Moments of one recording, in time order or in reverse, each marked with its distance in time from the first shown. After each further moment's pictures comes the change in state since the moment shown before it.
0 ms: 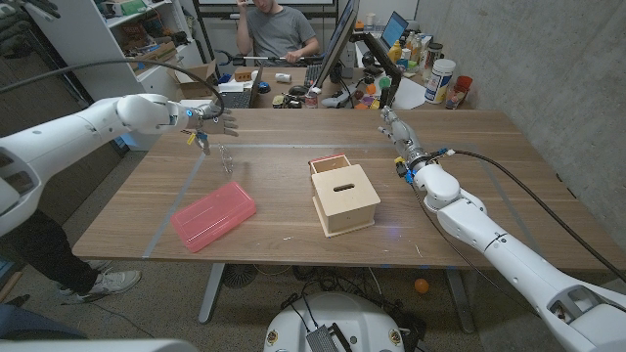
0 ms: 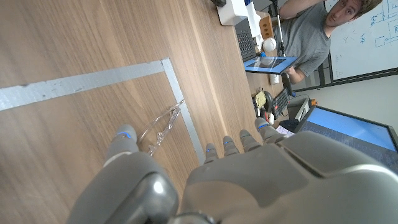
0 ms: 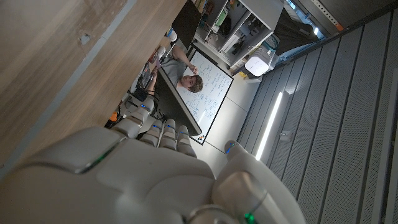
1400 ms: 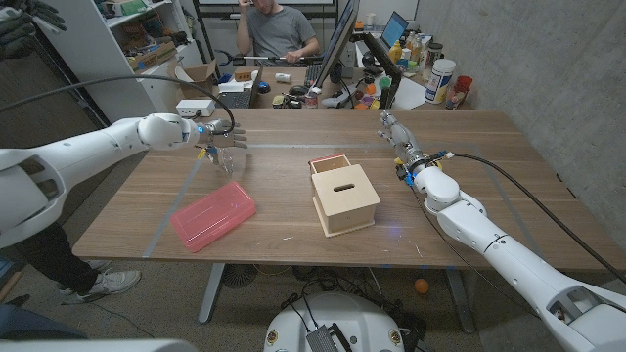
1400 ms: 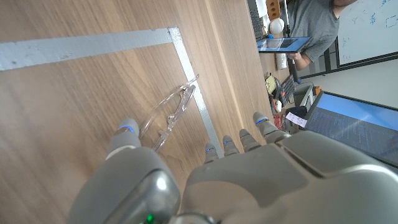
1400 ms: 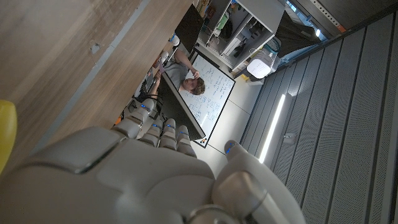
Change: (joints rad) left arm 0.003 -0.069 0.116 0.108 -0.001 0.117 0.099; left_hand 0.087 0.026 -0.033 0.006 0.037 -0.003 0.007 0.023 0.000 0.000 0.000 0.019 0.000 0.000 0.000 0.022 -0.002 0.117 0.047 0.023 0.000; right arm 0.004 0.003 -0.006 0.022 0.009 0.003 0.018; right_hand 0.000 0.000 -0.004 -0.004 0.000 0.000 0.000 0.000 0.000 0.003 -0.004 0.000 0.000 0.005 0.005 0.000 0.000 0.000 0.000 0.000 0.000
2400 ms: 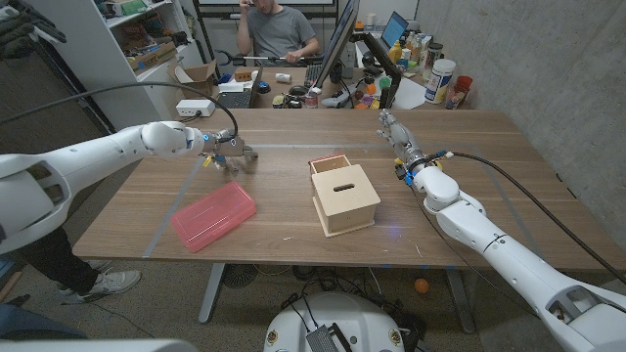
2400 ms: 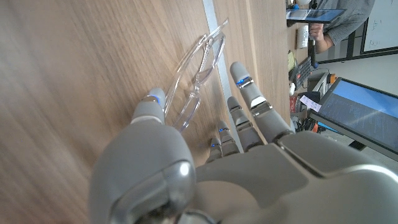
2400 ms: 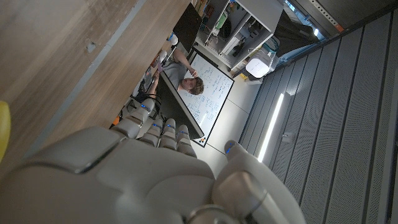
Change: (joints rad) left arm 0.018 -0.019 0.005 0.022 -0.110 -0.067 0.052; left_hand 0.383 0.122 -0.047 -0.002 0.060 0.039 0.047 0.015 -0.004 0.225 -0.004 0.040 0.001 0.520 -0.044 0.031 0.003 0.719 -0.121 0.159 -0.004; right arm -0.001 0.001 0.002 -0.003 0.000 0.006 -0.002; right_hand 0.000 0.000 0.000 0.000 0.000 0.005 -0.005 0.000 0.000 0.011 0.000 0.000 0.000 0.009 -0.002 0.000 0.000 0.000 0.000 0.000 0.000
